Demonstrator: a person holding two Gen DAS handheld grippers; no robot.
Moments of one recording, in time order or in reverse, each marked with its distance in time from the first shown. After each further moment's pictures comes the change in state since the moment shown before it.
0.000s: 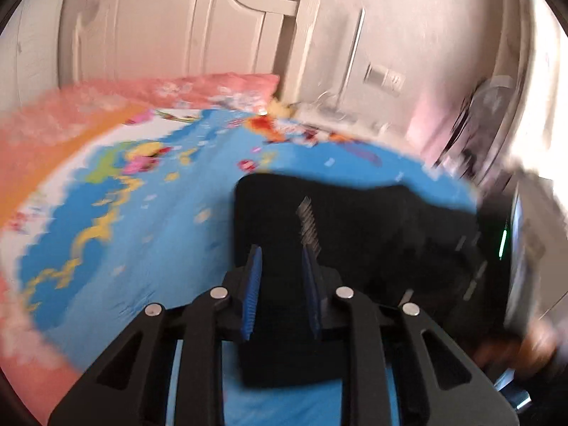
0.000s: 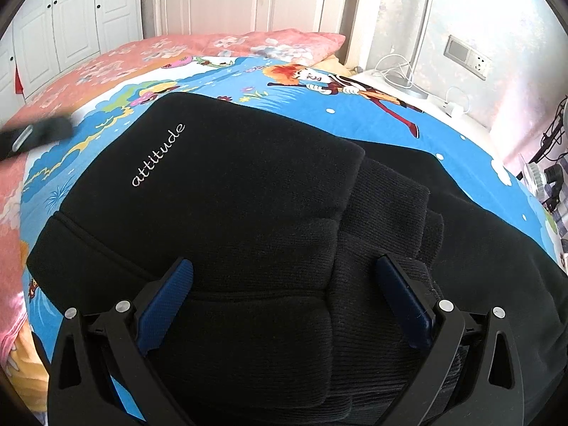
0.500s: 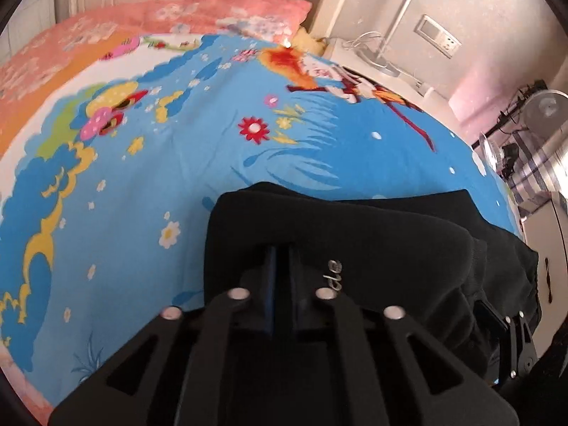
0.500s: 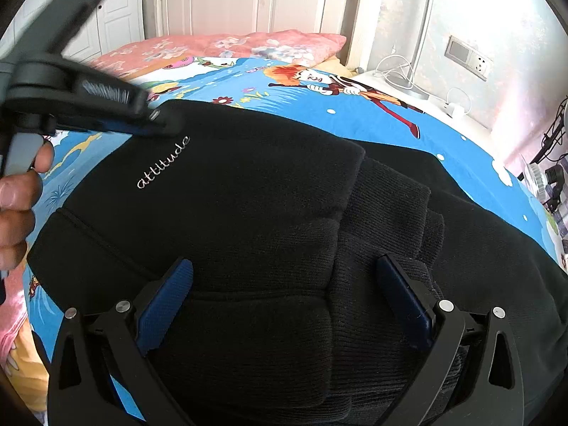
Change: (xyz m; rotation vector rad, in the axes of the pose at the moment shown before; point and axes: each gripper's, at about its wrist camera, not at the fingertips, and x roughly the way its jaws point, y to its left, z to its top) left arm 0.121 0.011 0.058 -0.088 0.300 0.076; right arm -0.001 -0.001 -0.001 -0.003 -0.004 0.004
